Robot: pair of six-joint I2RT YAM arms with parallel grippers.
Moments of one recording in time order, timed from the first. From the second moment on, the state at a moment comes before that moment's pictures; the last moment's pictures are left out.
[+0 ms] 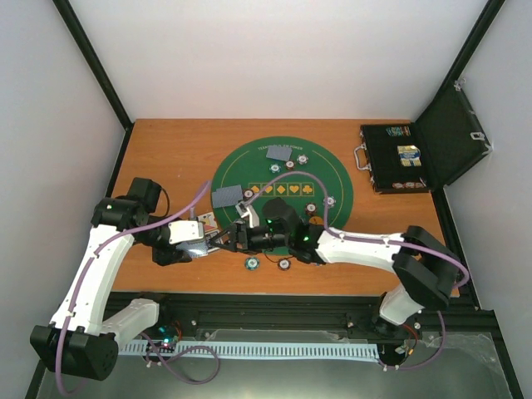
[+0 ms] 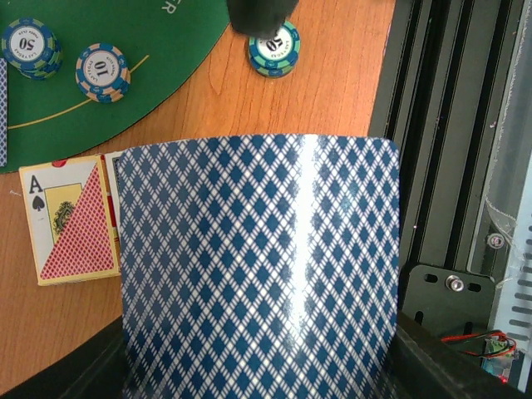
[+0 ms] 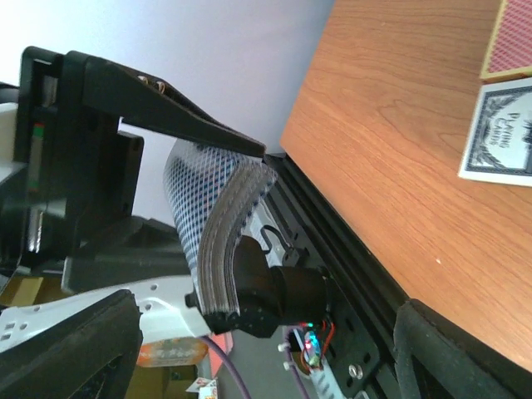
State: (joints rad) left arm -0.14 1.00 1.06 -1.44 0.41 1.17; right arm 1.03 1.51 0.86 0.30 -0.53 1.04
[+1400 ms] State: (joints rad) left arm -0.14 0.98 1.06 -1.46 0.40 1.17; right arm 1.08 1.76 0.92 0.64 -0.59 1.24
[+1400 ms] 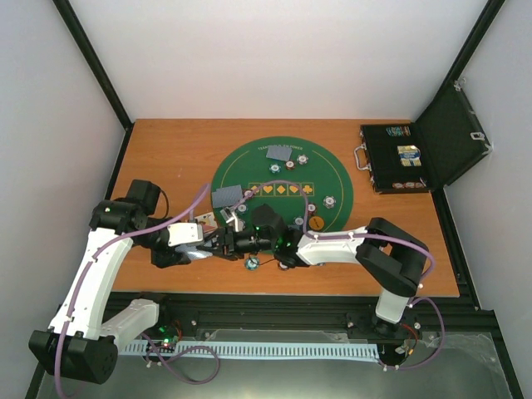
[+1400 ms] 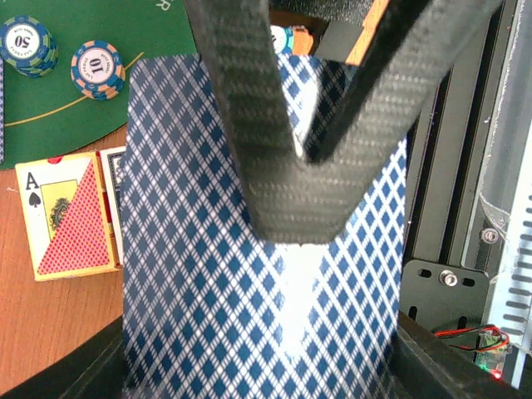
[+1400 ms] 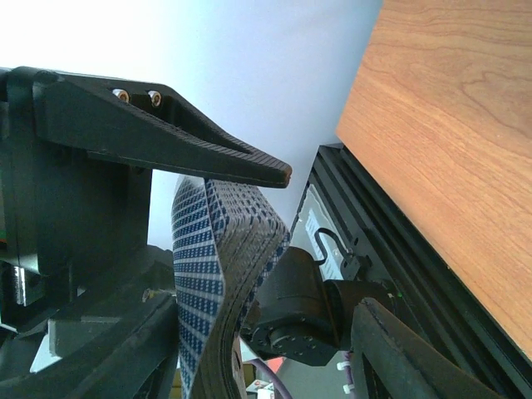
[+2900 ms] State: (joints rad) left arm -0.14 0.97 1.06 -1.47 0.39 1.18; right arm 0.55 1.25 0.60 -0.12 -0.49 0.85
